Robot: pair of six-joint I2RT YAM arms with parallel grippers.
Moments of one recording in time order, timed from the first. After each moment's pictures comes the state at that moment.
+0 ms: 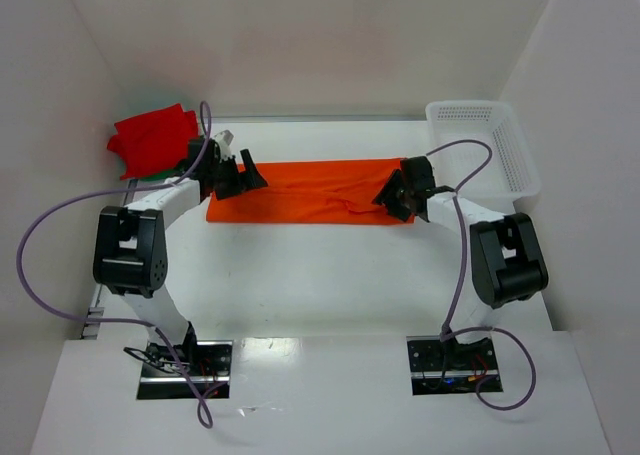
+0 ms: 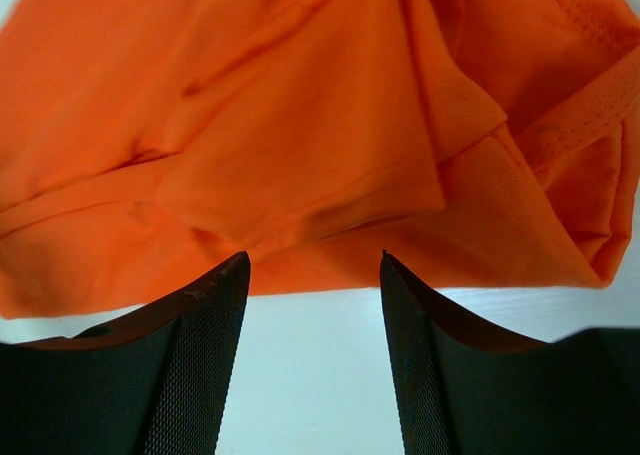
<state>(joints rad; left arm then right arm) -0.06 1.74 1.13 -0.13 0.38 -0.40 0.24 1.63 0.94 -0.15 -0.04 0.81</state>
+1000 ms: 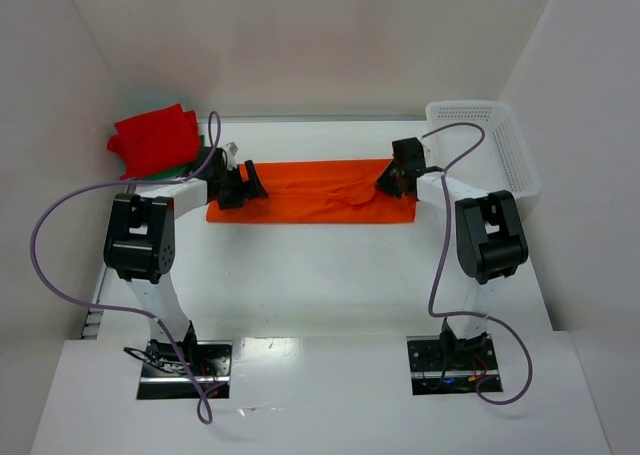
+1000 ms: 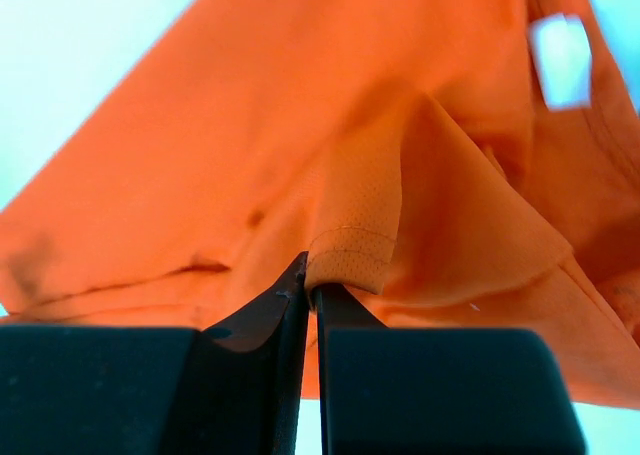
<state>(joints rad) -0.07 1.87 1.14 -0.14 0.34 -0.40 0.24 1.84 1.16 -0.14 0.03 0.85</state>
